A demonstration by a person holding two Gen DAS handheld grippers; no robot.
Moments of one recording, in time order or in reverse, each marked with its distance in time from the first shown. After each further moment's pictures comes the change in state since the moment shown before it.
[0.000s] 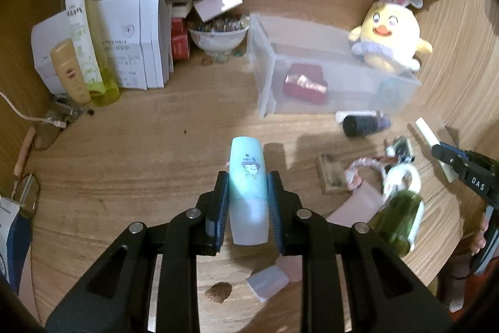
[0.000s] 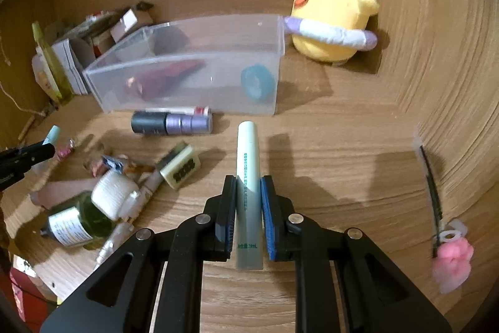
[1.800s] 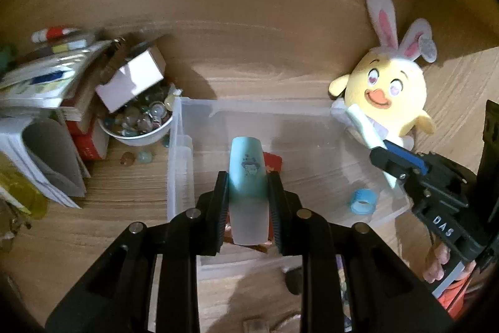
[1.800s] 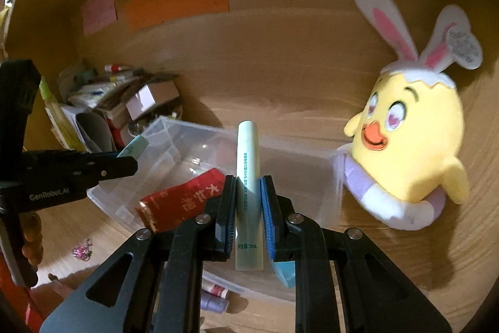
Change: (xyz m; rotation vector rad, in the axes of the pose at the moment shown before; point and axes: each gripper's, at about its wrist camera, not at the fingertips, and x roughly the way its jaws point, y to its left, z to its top) left arm 0.083 -0.051 0.158 -0.029 0.053 -0.132; right arm 0.069 0.016 0.157 -0.149 -0.085 0.173
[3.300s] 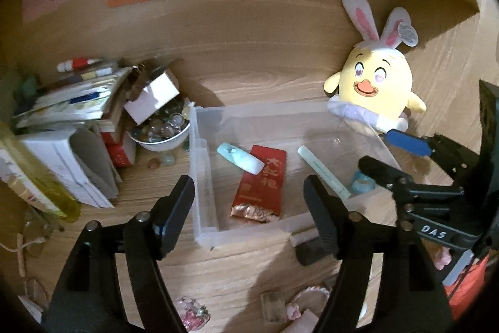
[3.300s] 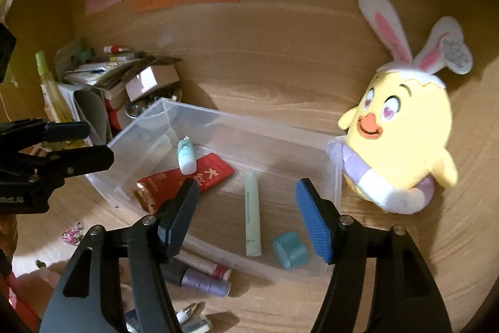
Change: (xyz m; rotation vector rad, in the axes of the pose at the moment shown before) left arm -0.052 -0.010 -0.023 0.119 -0.084 0.076; right arm -0.030 0.026 -0.011 -0.057 -0.018 -0.082
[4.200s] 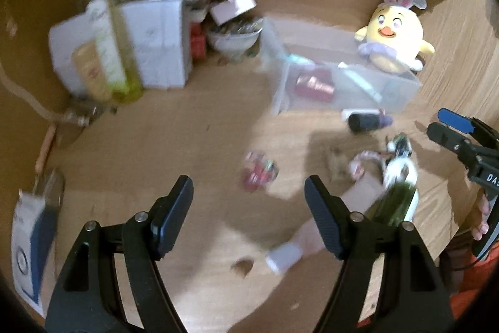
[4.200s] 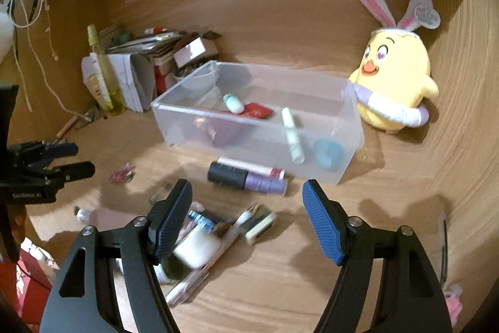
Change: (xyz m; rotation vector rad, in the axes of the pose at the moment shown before) left arm -0.064 0.058 -0.149 -0.097 0.083 0.098; right arm -0.063 0.048 -0.094 0.049 0.023 0.068
